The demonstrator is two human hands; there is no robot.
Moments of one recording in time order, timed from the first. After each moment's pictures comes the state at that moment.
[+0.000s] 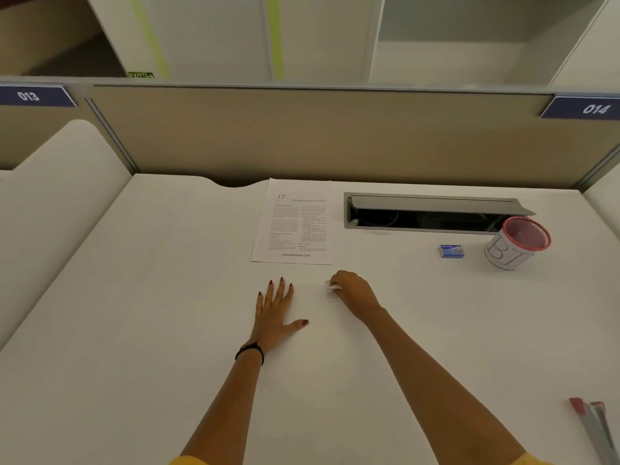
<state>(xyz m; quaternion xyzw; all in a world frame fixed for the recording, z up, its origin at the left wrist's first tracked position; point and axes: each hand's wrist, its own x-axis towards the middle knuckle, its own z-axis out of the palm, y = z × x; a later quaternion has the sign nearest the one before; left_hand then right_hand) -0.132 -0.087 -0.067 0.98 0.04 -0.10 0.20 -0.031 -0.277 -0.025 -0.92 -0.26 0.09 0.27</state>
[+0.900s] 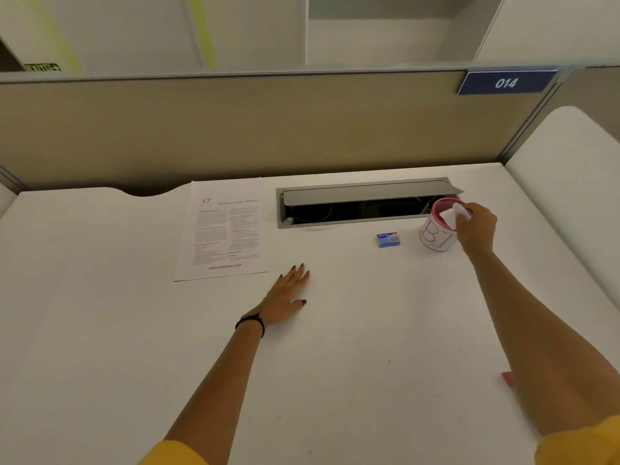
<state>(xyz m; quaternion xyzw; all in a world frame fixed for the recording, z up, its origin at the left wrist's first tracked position) -0.018 -0.198 -0.058 0.94 -0.15 -0.19 0.25 0.095 -0.560 0.056 -0.90 0.15 -0.16 0.37</state>
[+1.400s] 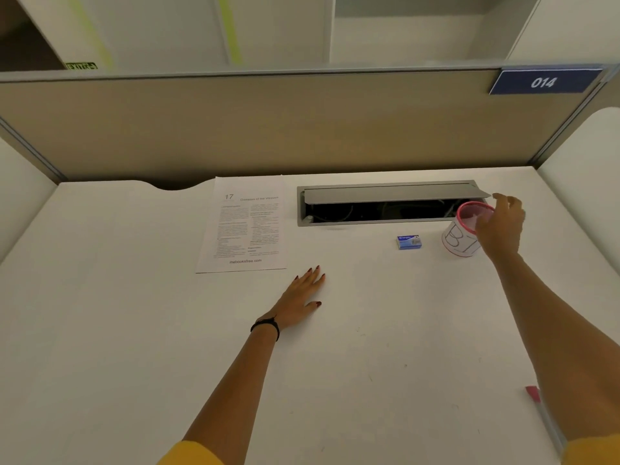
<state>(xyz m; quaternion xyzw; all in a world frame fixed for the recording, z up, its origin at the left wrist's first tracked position) -0.032 -0.194 -0.061 0.94 -0.15 -0.15 0.27 0.106 -0.556 0.057 -0.94 0.14 -0.16 0.26</state>
